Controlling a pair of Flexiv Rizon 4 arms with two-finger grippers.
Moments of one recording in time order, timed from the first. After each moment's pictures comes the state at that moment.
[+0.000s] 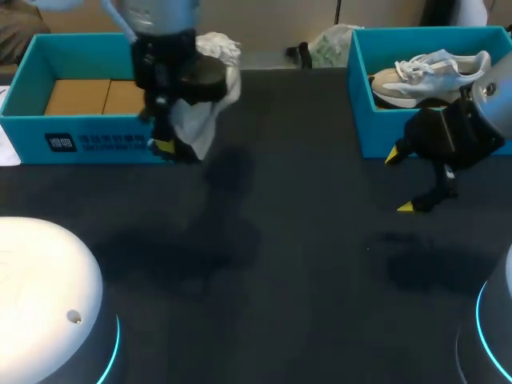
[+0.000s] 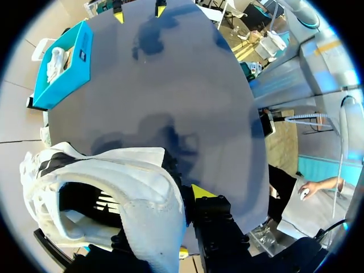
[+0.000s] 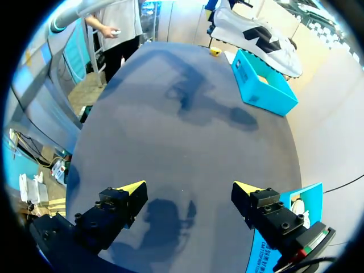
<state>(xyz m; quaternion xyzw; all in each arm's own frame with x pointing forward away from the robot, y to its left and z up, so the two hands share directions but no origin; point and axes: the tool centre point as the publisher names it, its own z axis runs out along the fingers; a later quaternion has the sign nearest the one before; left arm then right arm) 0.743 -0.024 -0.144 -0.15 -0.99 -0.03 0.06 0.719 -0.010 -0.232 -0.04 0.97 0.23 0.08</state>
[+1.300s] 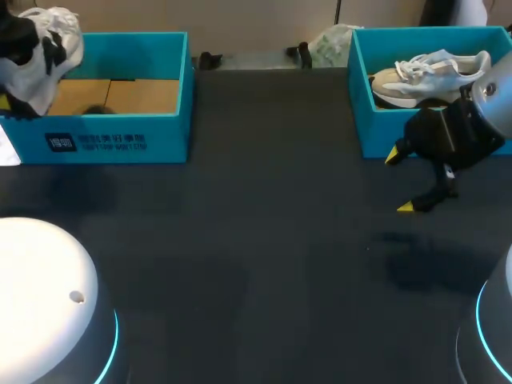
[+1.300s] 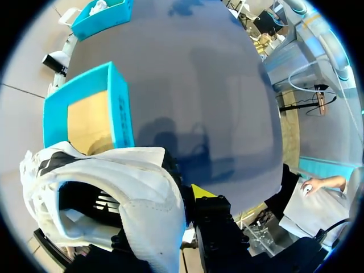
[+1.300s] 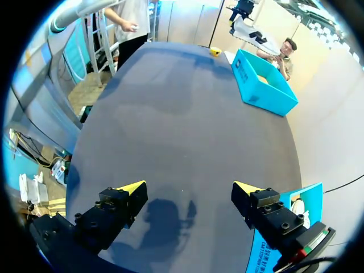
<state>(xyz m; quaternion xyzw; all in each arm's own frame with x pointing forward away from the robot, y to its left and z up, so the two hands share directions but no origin) 0.868 0.264 -0.168 -0.08 -1.00 -0.02 0.05 0.719 -0.010 -0.232 -0.04 0.97 0.23 0.08</state>
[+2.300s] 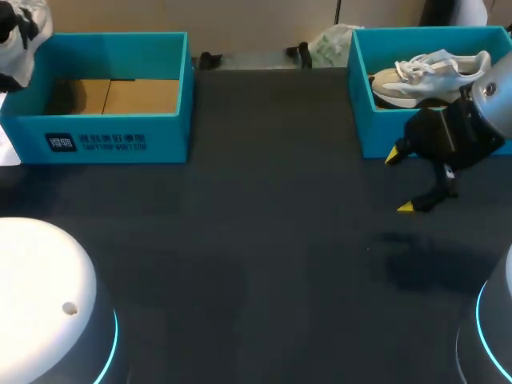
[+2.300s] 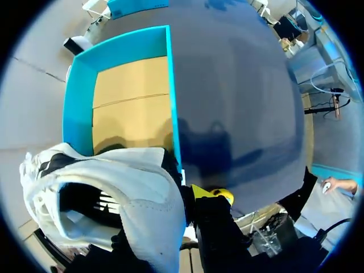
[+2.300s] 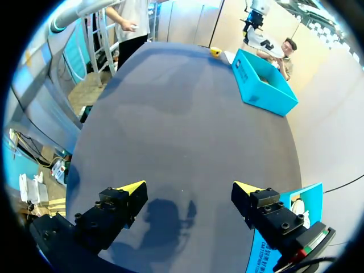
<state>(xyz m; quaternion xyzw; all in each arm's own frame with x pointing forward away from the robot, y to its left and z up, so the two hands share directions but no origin) 0.979 0.322 -0.202 -0.05 -1.00 -0.01 0.00 0.719 -0.010 -0.232 -0.04 0.97 0.23 0.08</state>
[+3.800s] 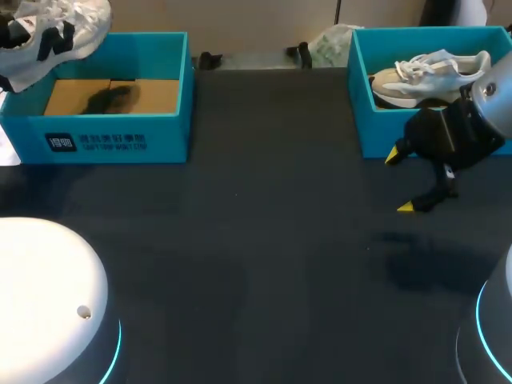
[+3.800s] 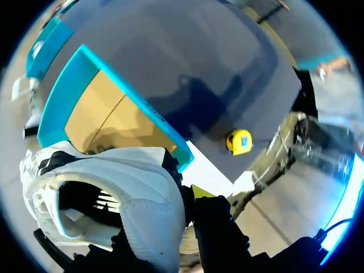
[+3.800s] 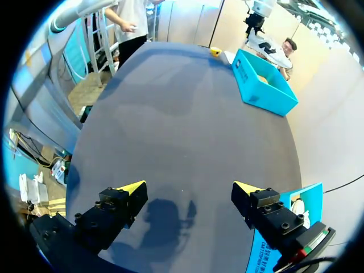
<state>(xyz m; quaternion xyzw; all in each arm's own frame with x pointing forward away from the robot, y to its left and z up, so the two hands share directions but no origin) 1.010 0.340 -0.199 -0.40 -0.91 -0.10 0.00 0.719 -0.010 -0.232 -0.04 0.97 0.23 0.08</state>
